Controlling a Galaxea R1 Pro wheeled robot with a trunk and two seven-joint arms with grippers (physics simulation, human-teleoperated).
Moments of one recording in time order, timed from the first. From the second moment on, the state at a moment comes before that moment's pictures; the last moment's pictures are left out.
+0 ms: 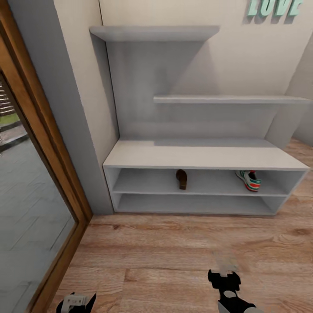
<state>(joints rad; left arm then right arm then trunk) -0.20 0.17 0.03 -0.45 0.14 -0.41 -0.29 -0.59 -0.01 -0.09 -0.03 0.16 -0.31 -0.31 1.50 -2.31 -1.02</state>
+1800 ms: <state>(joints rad) -0.20 0.17 0.05 -0.39 0.16 -0.41 -0.28 -0.46 -0.02 -0.10 -0.03 0.24 -0.52 -0.32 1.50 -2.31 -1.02</state>
